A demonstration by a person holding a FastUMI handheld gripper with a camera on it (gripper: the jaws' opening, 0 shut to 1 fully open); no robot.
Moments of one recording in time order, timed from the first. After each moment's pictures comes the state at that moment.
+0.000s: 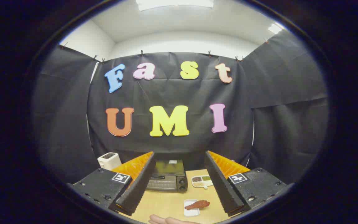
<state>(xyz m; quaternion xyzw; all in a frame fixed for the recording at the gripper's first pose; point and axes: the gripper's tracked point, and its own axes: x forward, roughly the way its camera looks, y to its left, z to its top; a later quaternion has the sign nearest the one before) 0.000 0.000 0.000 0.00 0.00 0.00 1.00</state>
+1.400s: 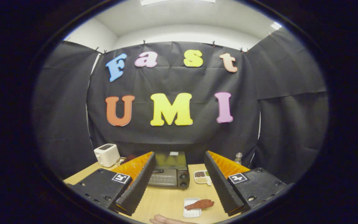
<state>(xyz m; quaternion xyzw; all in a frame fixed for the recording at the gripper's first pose) 0.074 -0.001 -0.082 -0.02 0.04 0.03 1.00</state>
